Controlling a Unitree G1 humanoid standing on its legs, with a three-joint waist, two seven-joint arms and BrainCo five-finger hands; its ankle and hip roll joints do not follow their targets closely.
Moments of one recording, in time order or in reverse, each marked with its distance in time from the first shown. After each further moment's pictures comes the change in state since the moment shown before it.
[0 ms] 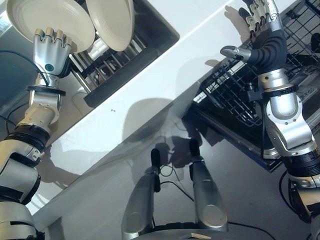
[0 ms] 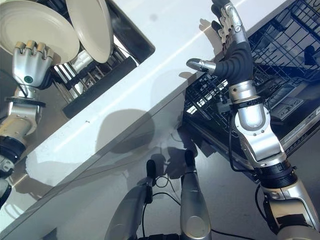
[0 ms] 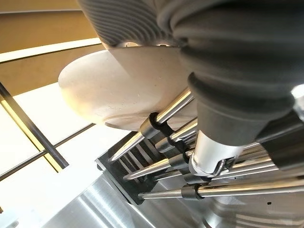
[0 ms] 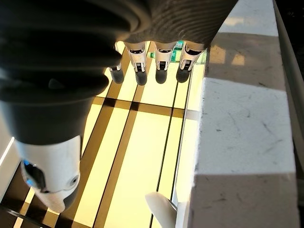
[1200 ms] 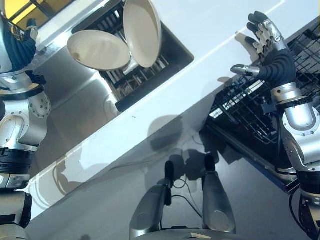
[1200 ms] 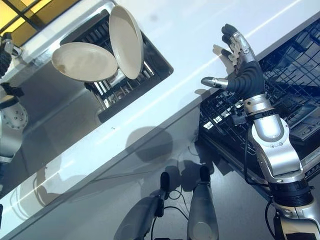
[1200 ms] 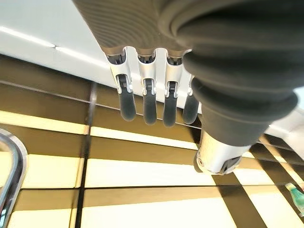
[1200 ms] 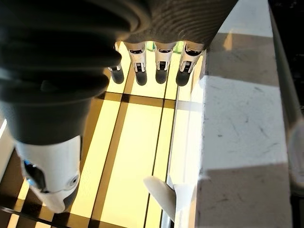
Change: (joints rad) left arm 0.352 0.002 0.640 -0.575 -0.189 -0.175 0.176; right arm 0.198 -0.032 -0.177 -0.111 0.007 0.203 0.132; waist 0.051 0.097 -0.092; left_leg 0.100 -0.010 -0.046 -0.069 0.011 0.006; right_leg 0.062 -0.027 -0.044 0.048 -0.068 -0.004
